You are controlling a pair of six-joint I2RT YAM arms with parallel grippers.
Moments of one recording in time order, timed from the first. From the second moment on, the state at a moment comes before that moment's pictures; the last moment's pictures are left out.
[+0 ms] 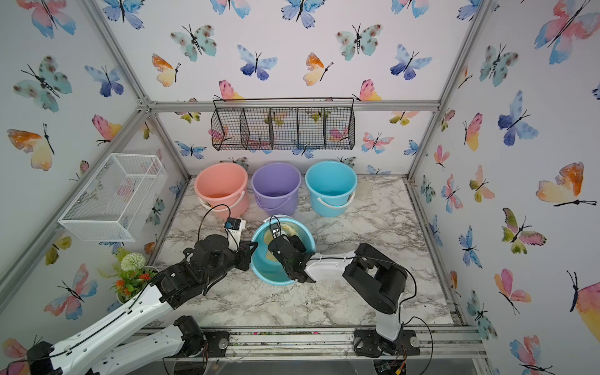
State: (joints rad) left arm -0.81 0.85 0.74 -0.42 -0.18 -0.40; right arm 1.04 1.85 0.99 0.17 0.67 0.06
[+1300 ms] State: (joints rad) left arm -0.82 0.84 0.74 -0.44 -0.18 -0.40; right arm 1.01 1.86 1.04 0.00 -0.12 0.27
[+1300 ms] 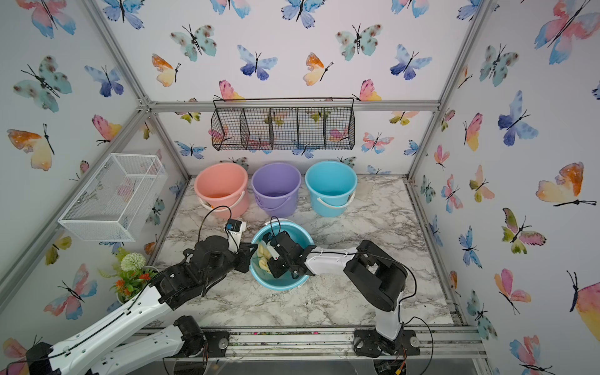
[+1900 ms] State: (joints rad) left arm -0.81 0.83 0.74 -0.45 -0.19 -0.41; right arm 1.03 1.88 1.02 0.16 0.54 0.18
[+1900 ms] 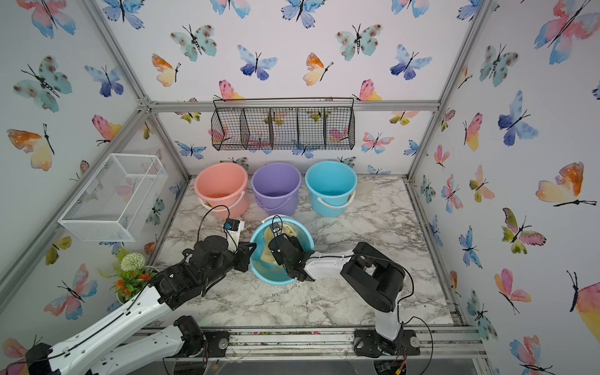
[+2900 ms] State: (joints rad) left arm -0.81 0.86 0.74 -0.44 -0.17 -0.43; right arm 1.03 1.42 1.00 -0.22 0.09 0.47
